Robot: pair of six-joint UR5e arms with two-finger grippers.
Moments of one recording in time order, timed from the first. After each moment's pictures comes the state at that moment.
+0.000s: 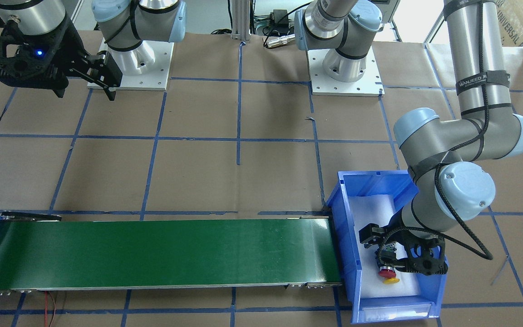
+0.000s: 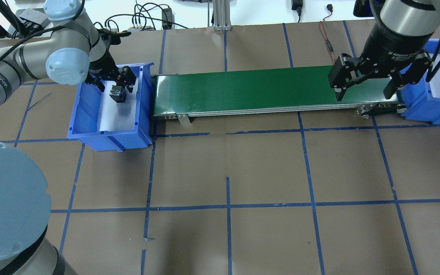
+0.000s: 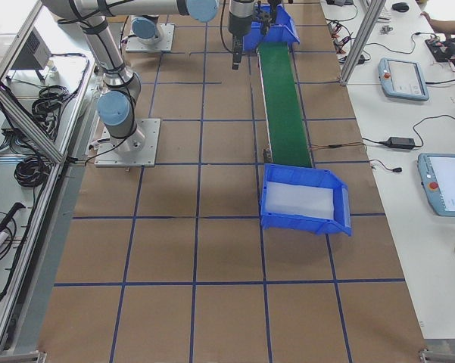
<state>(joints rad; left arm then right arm) -1.43 -2.08 -1.51 -1.11 1.59 0.21 1.52 -1.62 1.57 -1.44 -1.60 -0.03</state>
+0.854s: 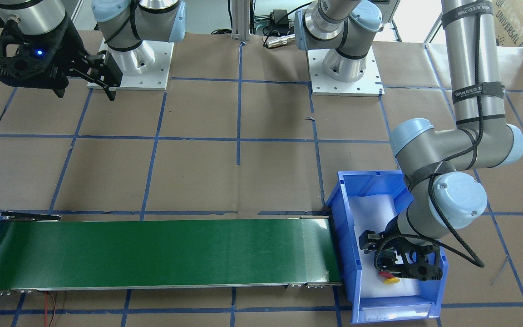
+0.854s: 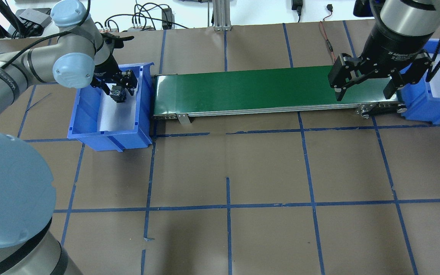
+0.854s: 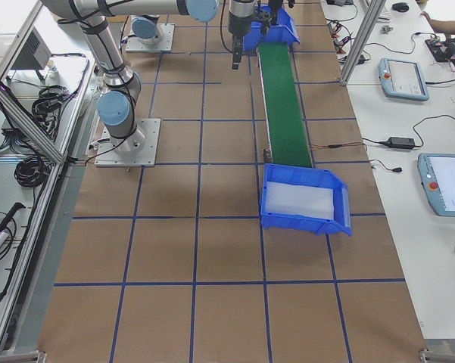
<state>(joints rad) -1.43 -2.12 -1.52 -1.08 1.59 0.20 1.52 -1.62 1.57 -1.45 -1.60 -0.03</state>
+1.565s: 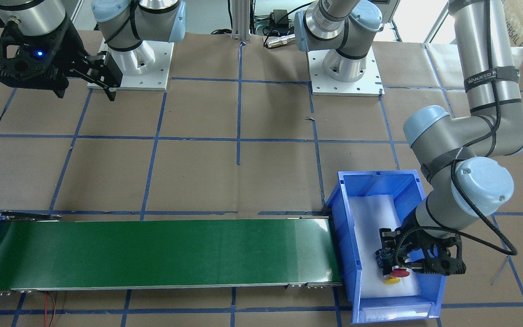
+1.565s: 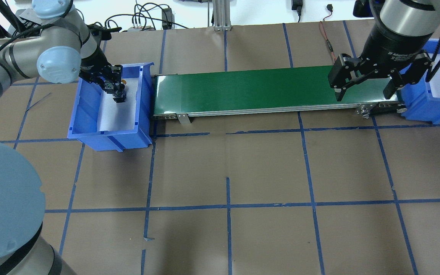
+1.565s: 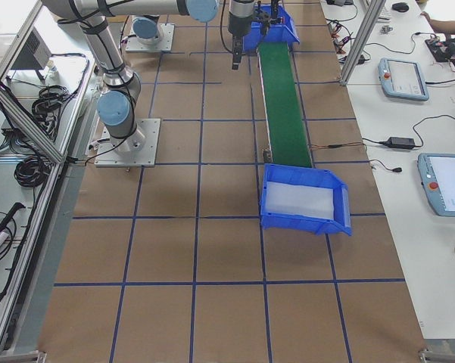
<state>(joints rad) -1.41 -2.06 -1.51 -1.10 1.59 0.20 1.52 -1.62 1.57 -1.44 -1.60 -0.03</state>
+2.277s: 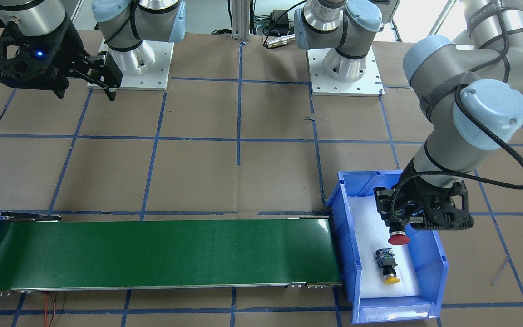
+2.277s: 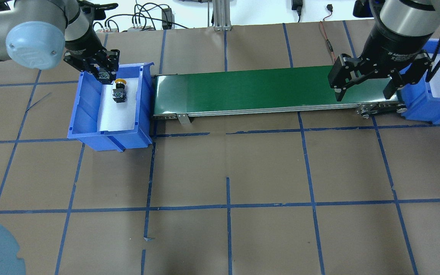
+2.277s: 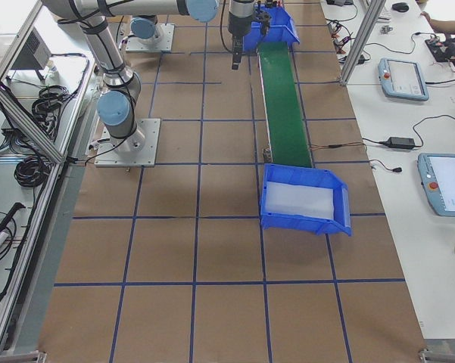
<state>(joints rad) -1.48 -1.88 -1.49 -1.27 1.61 0.10 1.52 -1.62 1.57 -1.44 -1.60 -0.03</state>
